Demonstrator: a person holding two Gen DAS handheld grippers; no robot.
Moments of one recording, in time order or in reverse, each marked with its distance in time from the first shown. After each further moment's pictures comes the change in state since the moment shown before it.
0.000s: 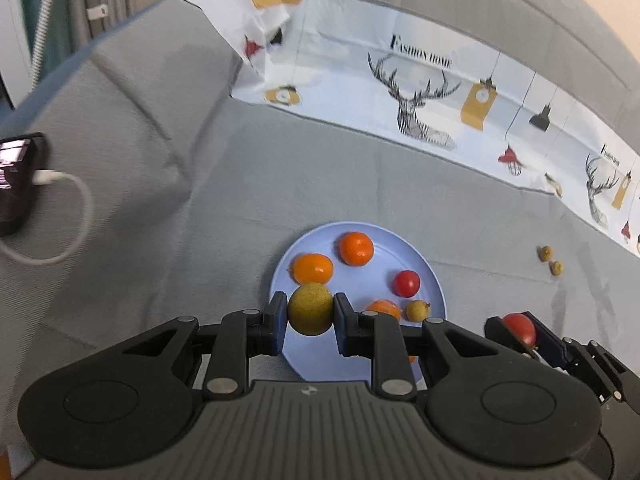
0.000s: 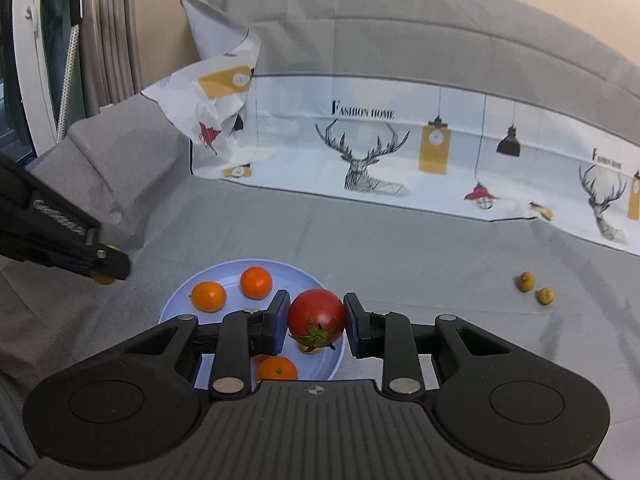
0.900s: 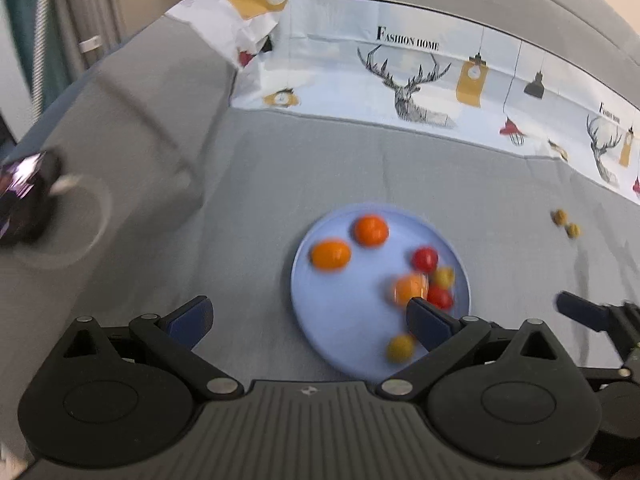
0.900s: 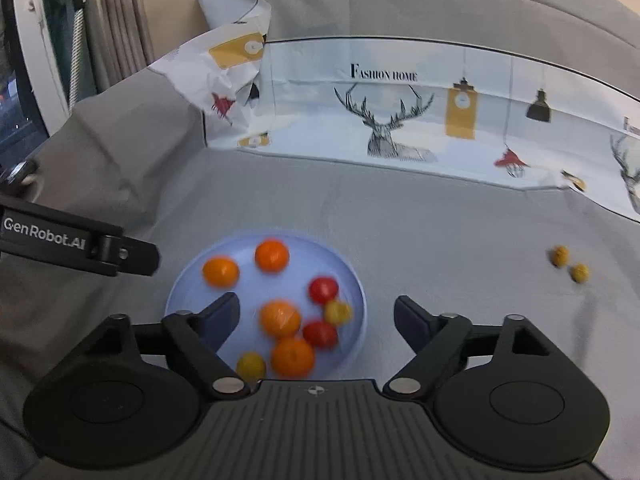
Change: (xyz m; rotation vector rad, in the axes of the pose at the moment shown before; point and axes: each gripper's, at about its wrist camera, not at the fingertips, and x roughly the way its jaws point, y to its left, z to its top) left arm -0.020 0.001 -0.038 0.112 -0.042 0.074; right arm 0.014 -0.012 -0.007 0.013 0.103 0.091
